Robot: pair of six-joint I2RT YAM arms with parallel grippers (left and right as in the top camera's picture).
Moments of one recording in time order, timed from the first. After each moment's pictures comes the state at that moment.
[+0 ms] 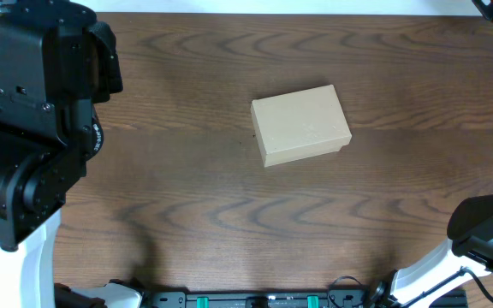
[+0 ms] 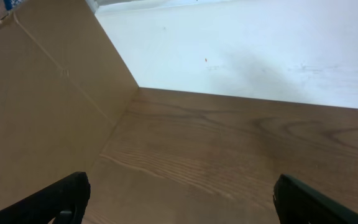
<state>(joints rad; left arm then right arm) -0.36 1.50 2.36 -1.47 -0.72 -0.15 -0.48 1.92 2.13 -0.52 -1.41 0.59</state>
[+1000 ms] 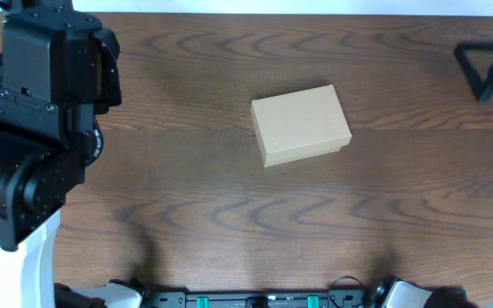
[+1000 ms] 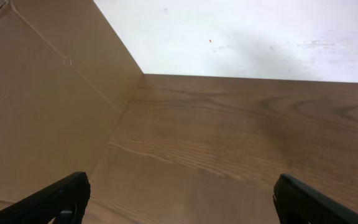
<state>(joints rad) -0.36 1.50 2.36 -1.56 -0.72 -0.15 -0.51 1.41 2.14 -1.39 -0.80 0.01</state>
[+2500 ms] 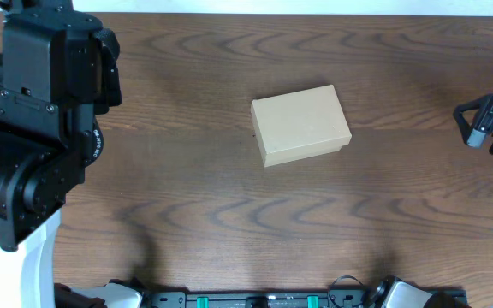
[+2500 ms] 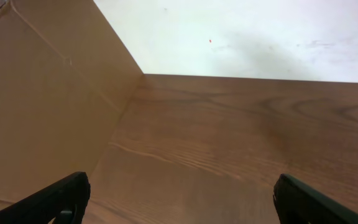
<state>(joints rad) -0.36 1.50 2.36 -1.56 -0.72 -0.15 -0.51 1.39 2.14 -1.69 -0.41 -0.06</state>
